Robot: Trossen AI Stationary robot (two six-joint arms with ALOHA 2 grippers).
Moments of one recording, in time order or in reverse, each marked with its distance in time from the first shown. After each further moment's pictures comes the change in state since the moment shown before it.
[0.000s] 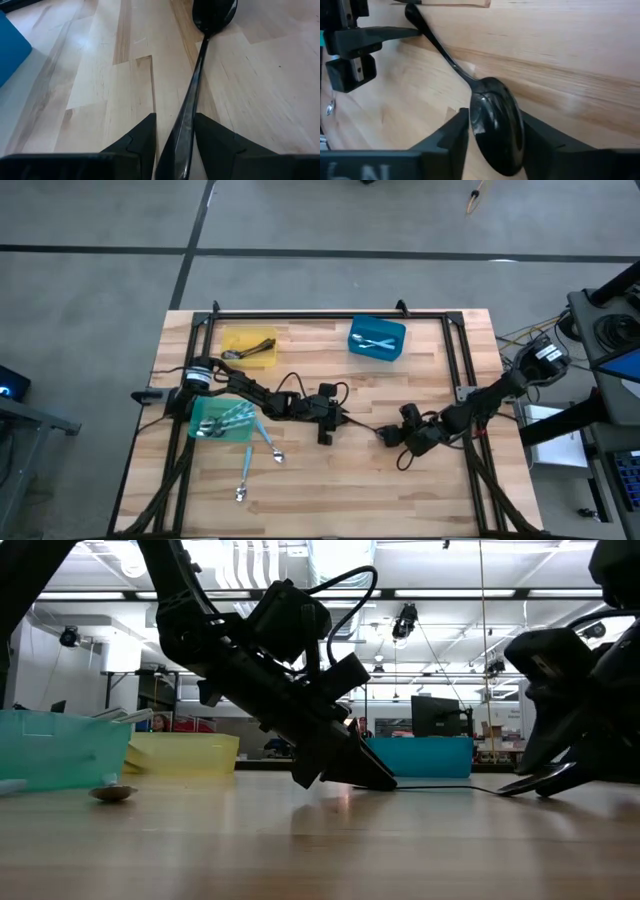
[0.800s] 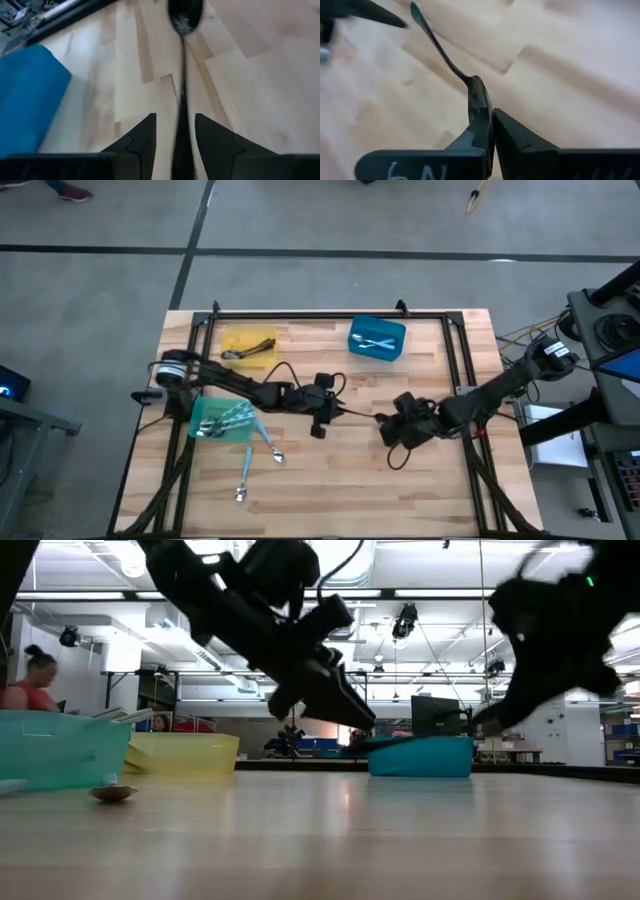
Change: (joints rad) left arm 0.008 -0.214 -0.002 -0.223 -0.006 0.137; right arm -0.069 -0.104 0.236 -0.460 0.065 -0.413
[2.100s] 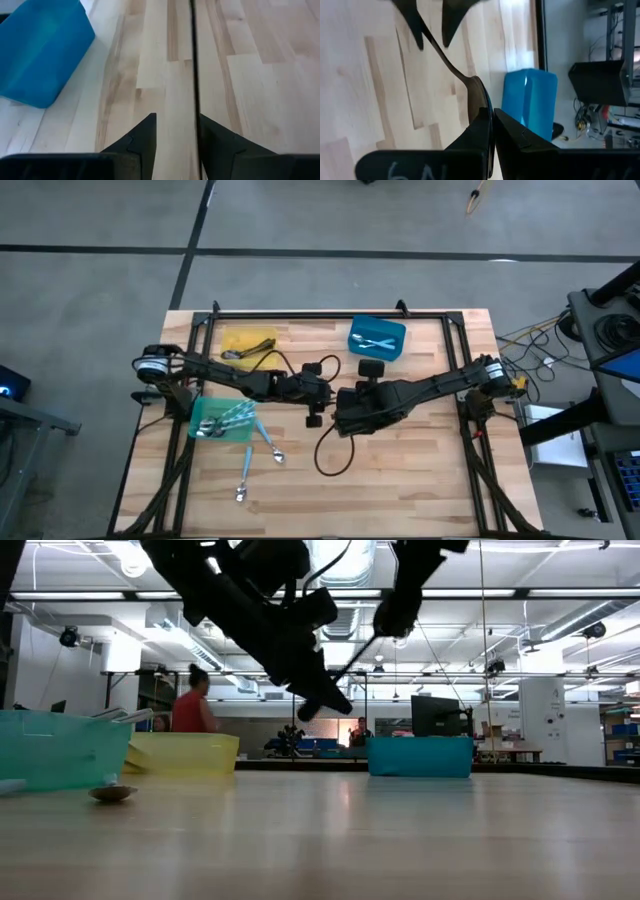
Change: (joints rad) left arm 0.049 -0.157 -0.006 -0.233 0.000 -0.239; right arm -0.184 0.582 1.211 -1.032 0.139 -1.046
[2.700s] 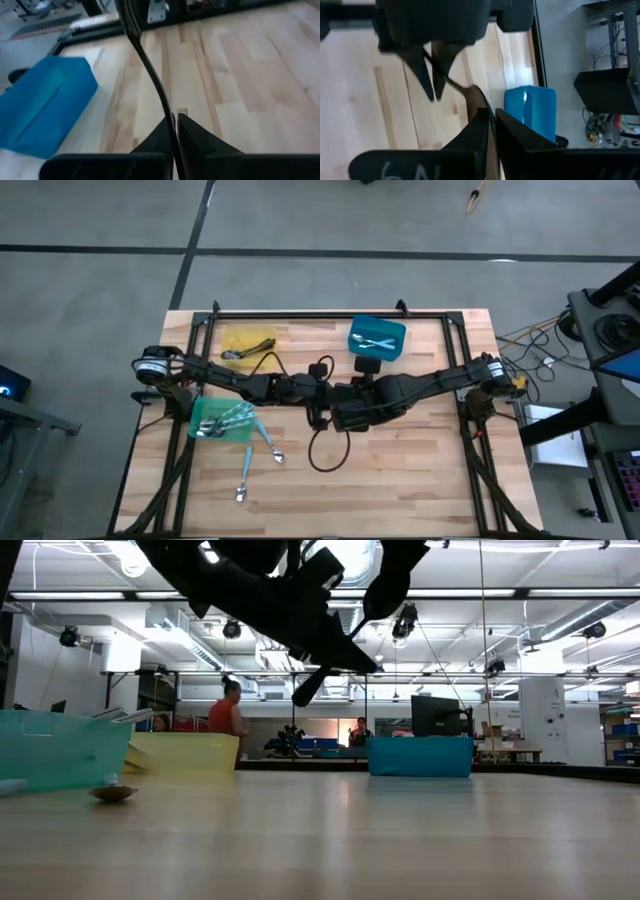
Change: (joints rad) left arm -0.037 0.000 0.000 0.196 -0.005 0.039; right arm -0.016 -0.001 0.061 0.058 0.002 -0.033
